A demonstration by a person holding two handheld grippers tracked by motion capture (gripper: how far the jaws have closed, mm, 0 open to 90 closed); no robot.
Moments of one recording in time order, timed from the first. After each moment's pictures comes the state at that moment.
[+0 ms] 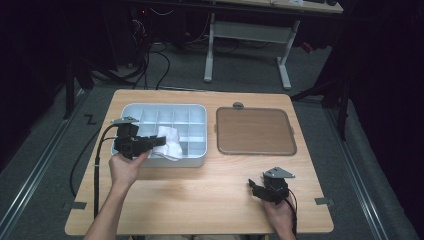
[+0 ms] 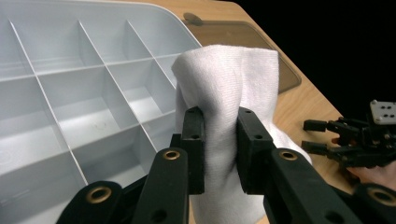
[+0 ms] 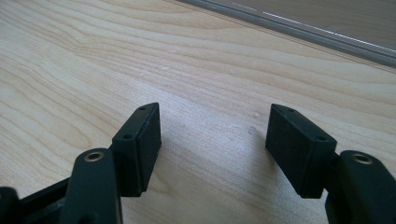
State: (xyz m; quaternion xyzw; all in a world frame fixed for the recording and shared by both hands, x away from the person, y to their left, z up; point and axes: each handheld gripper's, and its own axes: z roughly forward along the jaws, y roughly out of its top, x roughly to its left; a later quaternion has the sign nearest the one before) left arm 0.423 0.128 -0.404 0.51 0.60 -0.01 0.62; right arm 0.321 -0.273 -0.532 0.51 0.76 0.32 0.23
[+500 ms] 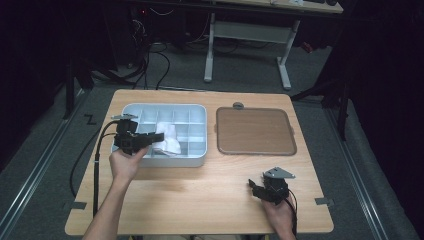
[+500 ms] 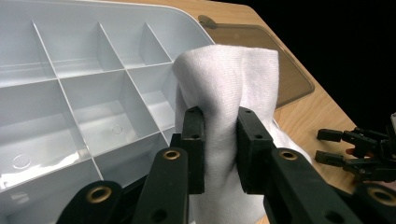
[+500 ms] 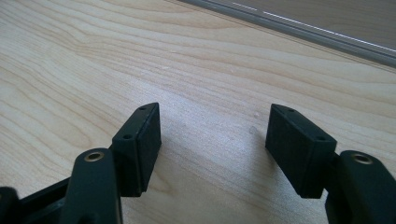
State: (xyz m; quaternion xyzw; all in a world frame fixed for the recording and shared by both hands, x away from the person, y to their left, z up) left arm 0.439 0.134 -0.414 0.50 0.61 -0.01 0.61; right arm 0.320 -0.273 -0.532 0.51 0.76 0.32 0.23
